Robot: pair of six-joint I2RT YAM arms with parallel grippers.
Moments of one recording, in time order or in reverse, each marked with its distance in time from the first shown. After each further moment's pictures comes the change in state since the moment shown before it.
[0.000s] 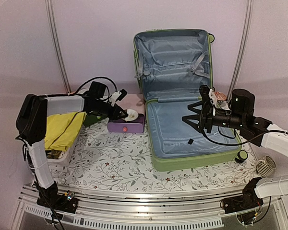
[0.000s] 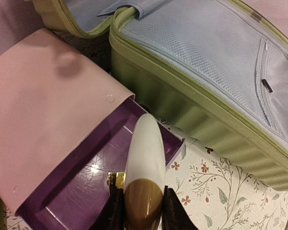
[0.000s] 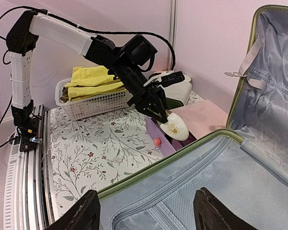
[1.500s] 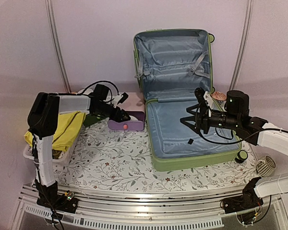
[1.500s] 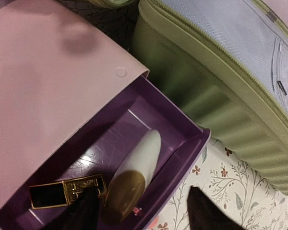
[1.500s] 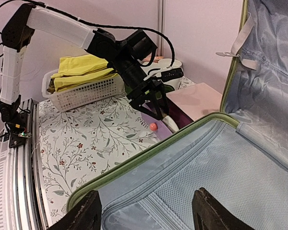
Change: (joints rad) left arm 0.041 0.195 0.154 -0.058 0.060 -0.011; right arm 0.000 0.058 -0.002 -0.009 0.048 -0.004
